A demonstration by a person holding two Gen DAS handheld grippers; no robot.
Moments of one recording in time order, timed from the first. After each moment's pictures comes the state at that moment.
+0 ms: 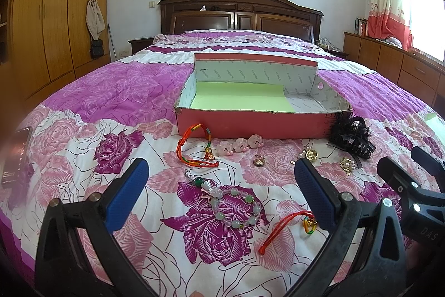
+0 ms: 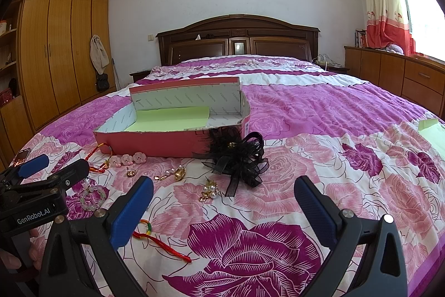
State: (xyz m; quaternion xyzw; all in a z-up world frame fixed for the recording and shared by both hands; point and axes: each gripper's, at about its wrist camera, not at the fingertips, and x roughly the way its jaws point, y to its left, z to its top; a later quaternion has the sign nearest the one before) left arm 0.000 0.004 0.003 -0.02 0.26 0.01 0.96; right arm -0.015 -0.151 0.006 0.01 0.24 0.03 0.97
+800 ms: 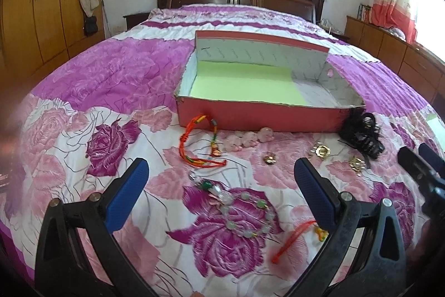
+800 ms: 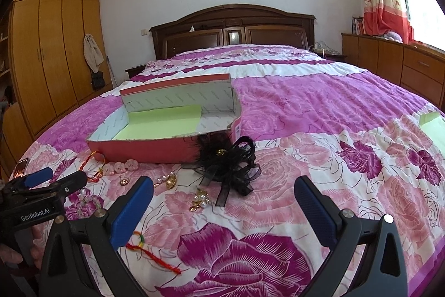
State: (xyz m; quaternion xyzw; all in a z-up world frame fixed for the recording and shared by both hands) left arm 0.045 0.023 -0.003 -0.04 0.34 0.00 0.94; right arm 0.009 -0.169 0.020 0.04 0.27 0.03 0.96
